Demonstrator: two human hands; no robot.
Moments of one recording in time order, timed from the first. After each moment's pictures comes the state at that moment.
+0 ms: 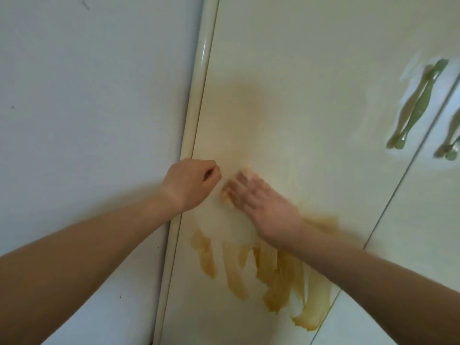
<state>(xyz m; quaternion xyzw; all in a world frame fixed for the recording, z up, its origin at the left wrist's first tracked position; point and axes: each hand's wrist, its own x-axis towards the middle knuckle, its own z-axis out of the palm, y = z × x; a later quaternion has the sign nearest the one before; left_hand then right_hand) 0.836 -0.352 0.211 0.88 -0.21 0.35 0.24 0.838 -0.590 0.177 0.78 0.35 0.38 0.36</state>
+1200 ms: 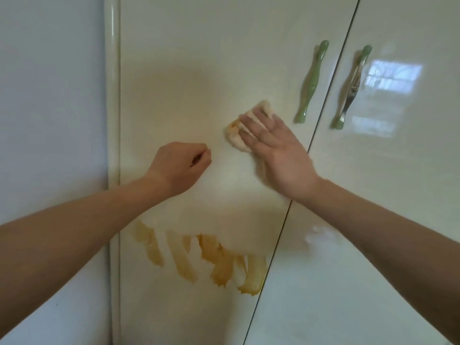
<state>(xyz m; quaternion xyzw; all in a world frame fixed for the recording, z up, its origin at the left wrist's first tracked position) 0.832 -0.455 0.234 0.82 -0.32 0.40 0.25 0.778 -0.697 0.282 0.82 0.24 0.48 0.19</state>
